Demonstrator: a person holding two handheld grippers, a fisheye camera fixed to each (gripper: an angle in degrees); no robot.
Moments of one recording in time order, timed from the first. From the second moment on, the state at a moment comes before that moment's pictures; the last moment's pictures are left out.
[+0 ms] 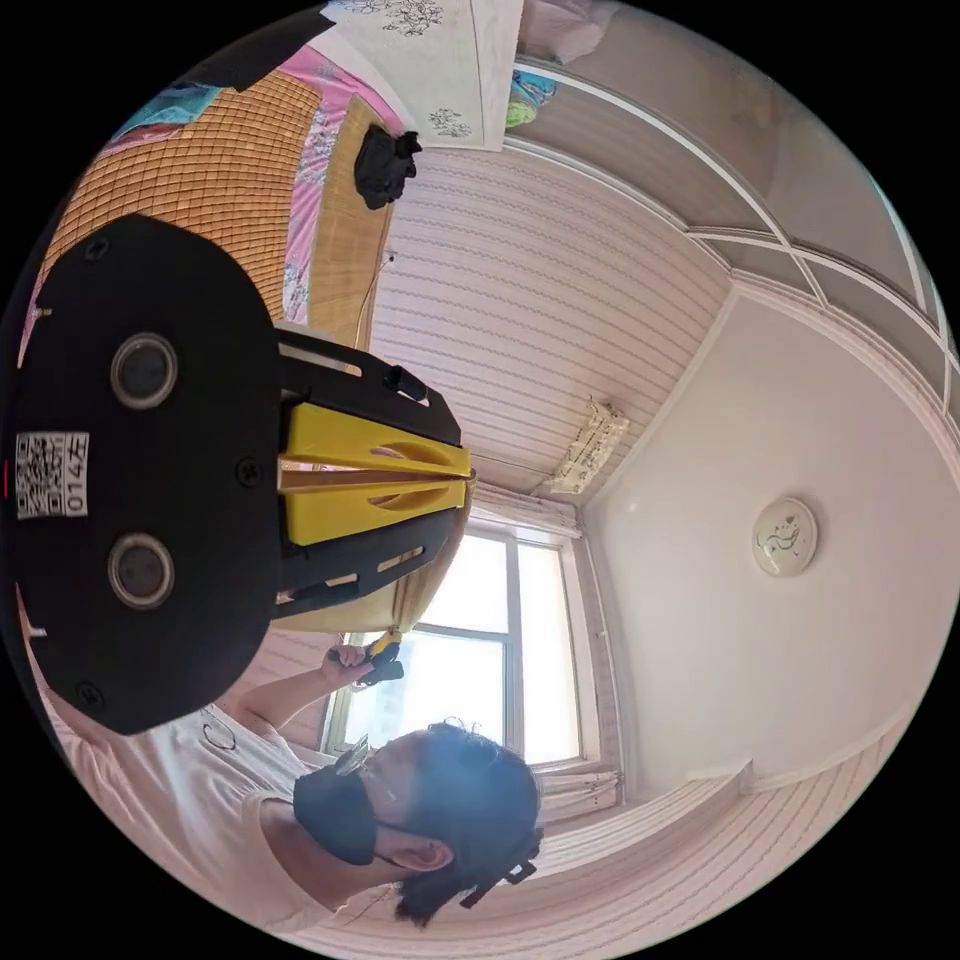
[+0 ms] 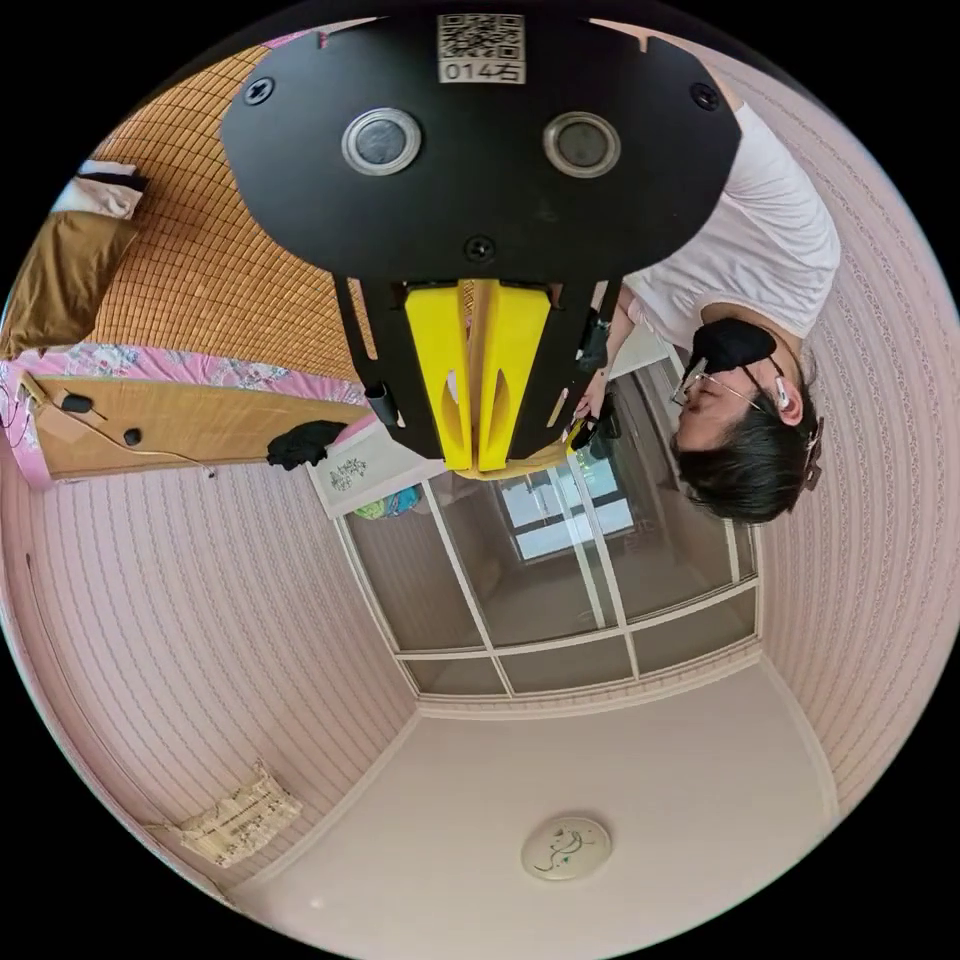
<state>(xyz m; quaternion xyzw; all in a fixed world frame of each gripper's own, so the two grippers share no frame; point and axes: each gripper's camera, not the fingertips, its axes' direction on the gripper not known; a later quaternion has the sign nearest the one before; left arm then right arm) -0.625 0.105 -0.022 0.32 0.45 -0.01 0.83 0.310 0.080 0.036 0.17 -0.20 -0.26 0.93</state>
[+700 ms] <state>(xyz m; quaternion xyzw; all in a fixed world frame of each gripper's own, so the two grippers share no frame) -0.548 0.004 0.206 0.08 0.36 -0.04 0.93 0.385 -0.002 0.210 0.11 -0.07 -0.15 0.98</state>
